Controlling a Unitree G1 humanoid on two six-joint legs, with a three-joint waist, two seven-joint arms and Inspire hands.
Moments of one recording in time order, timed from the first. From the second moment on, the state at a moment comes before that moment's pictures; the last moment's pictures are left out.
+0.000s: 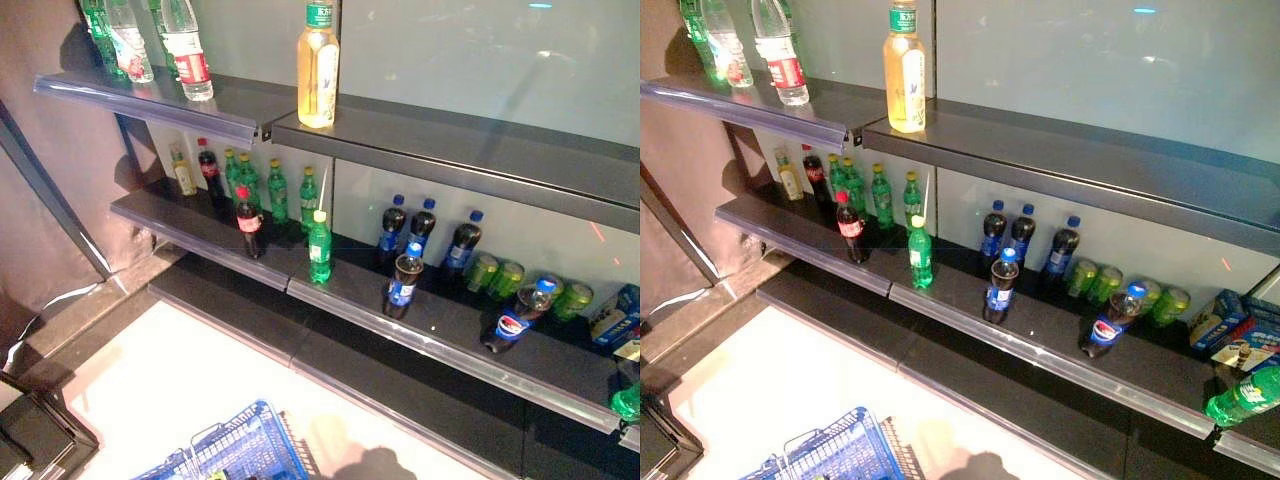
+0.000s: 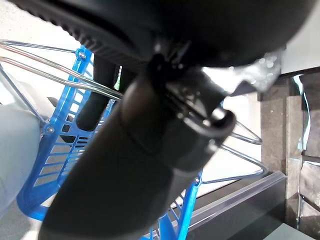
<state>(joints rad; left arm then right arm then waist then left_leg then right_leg) 0.08 0.19 -0.07 1.33 -0.67 -0.18 0.14 0.01 -0.17 0.12 1.38 0.27 0.03 -0.06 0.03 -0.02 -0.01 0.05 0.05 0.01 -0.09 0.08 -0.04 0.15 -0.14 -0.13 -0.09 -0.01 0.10</state>
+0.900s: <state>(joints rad) 0.17 0.18 -0.02 1.11 -0.67 -0.11 0.21 0.11 -0.34 0.22 0.07 0.18 0.14 -0.28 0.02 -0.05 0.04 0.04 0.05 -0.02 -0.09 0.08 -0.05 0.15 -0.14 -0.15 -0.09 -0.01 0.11</state>
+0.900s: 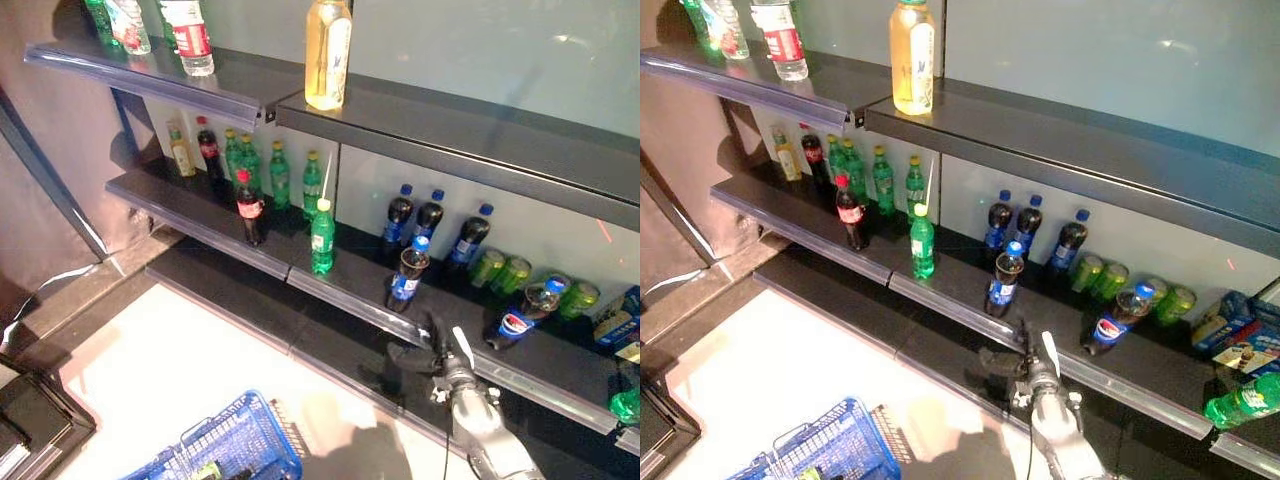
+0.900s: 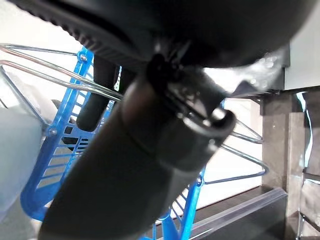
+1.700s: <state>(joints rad) 0.05 0.16 -0.06 1.10 -0.65 -0.13 0.21 -0.29 -0.34 0.16 0.11 0.21 0.01 -0.67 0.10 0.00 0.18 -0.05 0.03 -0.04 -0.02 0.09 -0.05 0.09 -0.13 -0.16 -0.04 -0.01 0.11</state>
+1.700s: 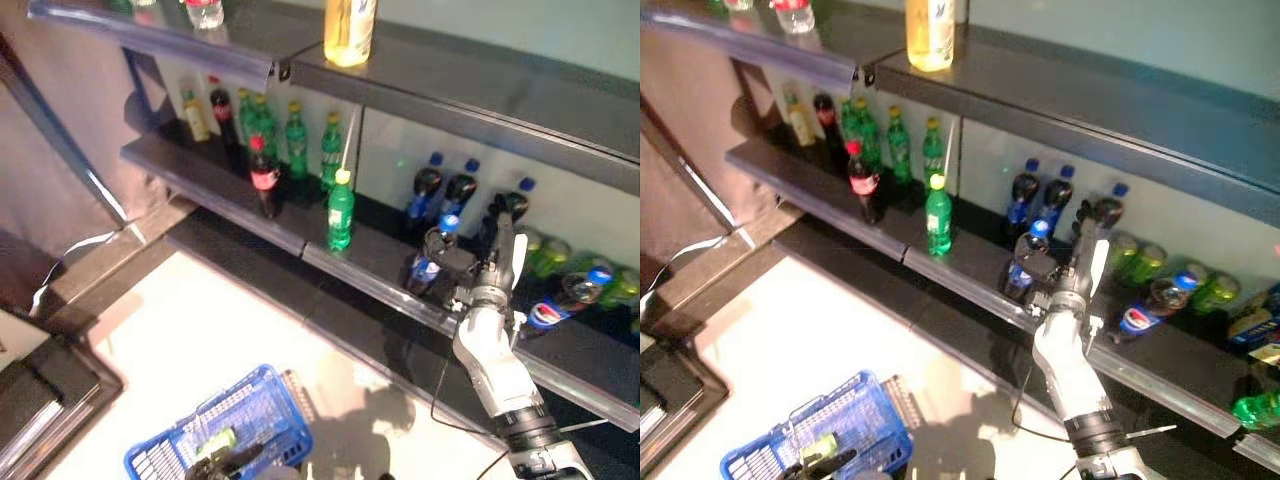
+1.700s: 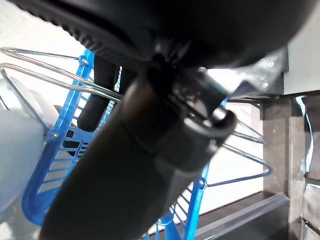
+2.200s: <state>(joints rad) -0.08 0.16 -0.16 1.01 -0.70 -0.18 0.20 -0.48 -0.33 0.16 0.15 0.21 -0.02 -0.99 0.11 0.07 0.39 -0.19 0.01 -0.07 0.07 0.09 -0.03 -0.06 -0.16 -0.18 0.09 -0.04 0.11</state>
